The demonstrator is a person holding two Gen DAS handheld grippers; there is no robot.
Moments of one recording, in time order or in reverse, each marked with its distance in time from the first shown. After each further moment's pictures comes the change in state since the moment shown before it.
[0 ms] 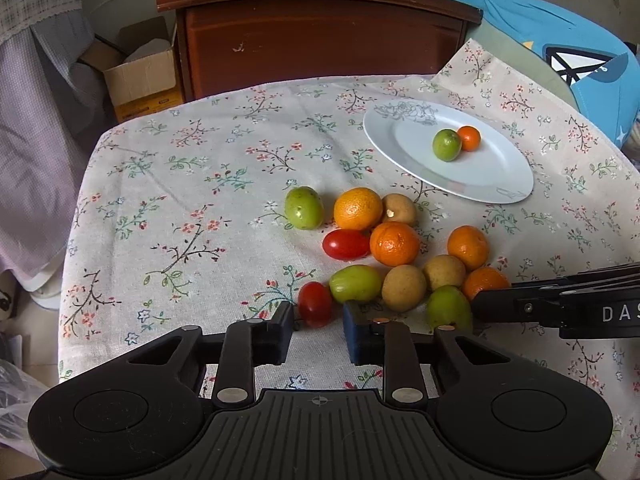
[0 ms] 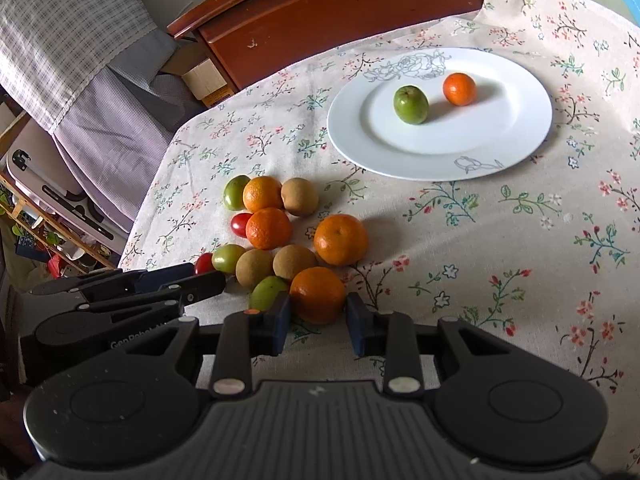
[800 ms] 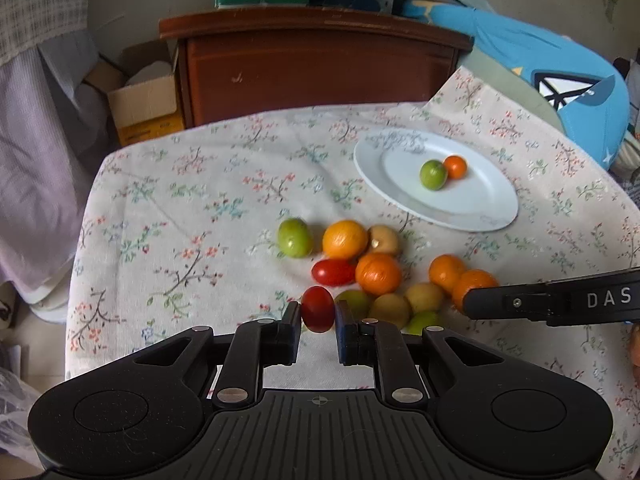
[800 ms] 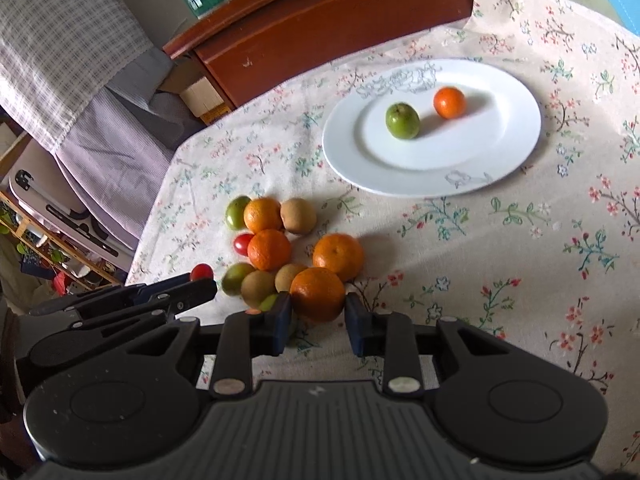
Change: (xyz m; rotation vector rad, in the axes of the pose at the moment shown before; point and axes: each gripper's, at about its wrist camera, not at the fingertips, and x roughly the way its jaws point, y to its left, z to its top) left arm -0.021 -0.006 0.007 -0.005 -0.079 -0.011; right arm -0.015 -0.003 0.009 0.037 -0.046 0.022
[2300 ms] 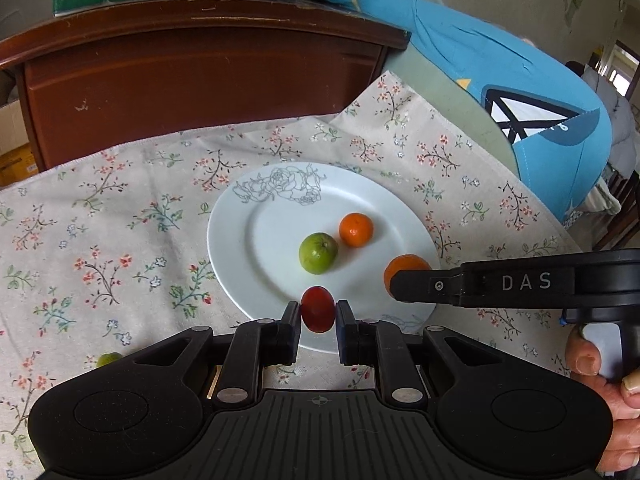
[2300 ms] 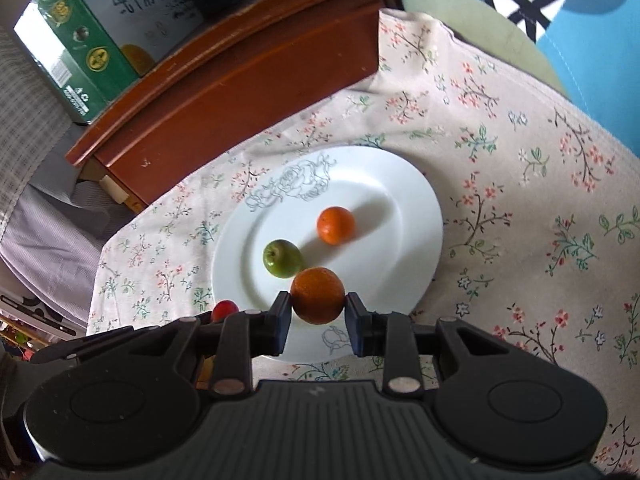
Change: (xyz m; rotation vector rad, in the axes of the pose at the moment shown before) left arm 0.086 -0.064 0.088 -0.001 0.078 -0.237; right arm 0.006 -0.070 0.091 0.147 -0.045 -0.152
